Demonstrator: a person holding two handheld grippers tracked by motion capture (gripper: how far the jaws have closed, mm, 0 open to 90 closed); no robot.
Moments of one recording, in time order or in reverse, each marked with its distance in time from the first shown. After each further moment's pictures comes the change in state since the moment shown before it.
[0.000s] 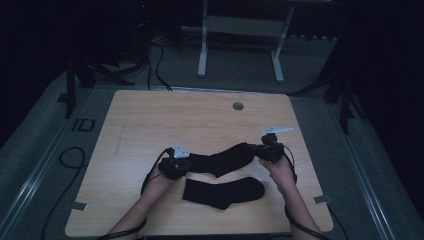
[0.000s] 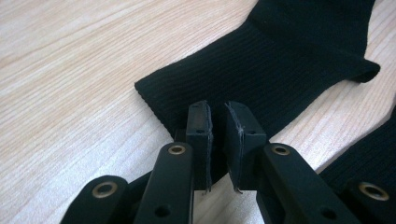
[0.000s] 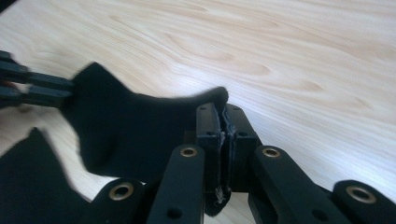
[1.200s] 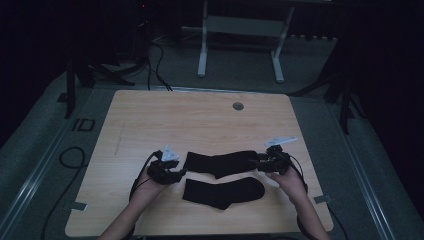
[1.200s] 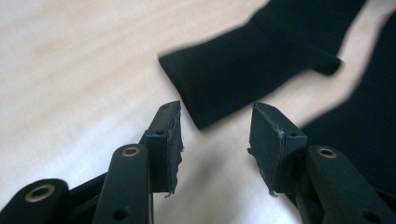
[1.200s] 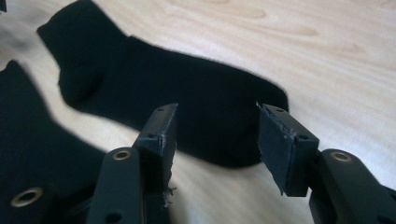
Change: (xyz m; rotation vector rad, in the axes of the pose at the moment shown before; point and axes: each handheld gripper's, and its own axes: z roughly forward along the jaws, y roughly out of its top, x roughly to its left) left arm -0.004 -0.018 -0.049 0.003 -0.026 -0.096; right arm 0.001 -0.033 -0.013 0.081 -0.015 -0.093
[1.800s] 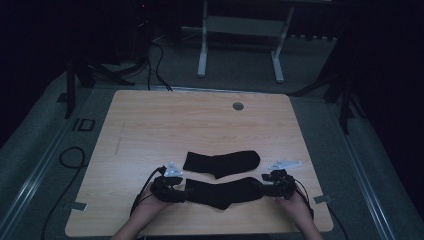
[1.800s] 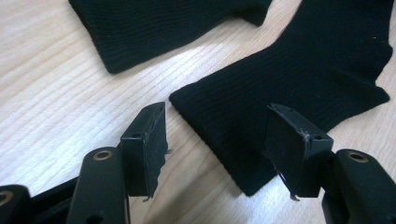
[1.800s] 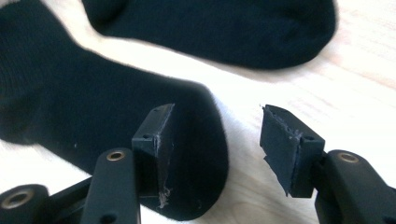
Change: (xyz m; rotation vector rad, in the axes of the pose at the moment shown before) left arm -0.033 -0.018 0.008 0.054 -0.081 0.015; right arm 0.028 -0.059 -0.011 0.024 -0.019 -0.006
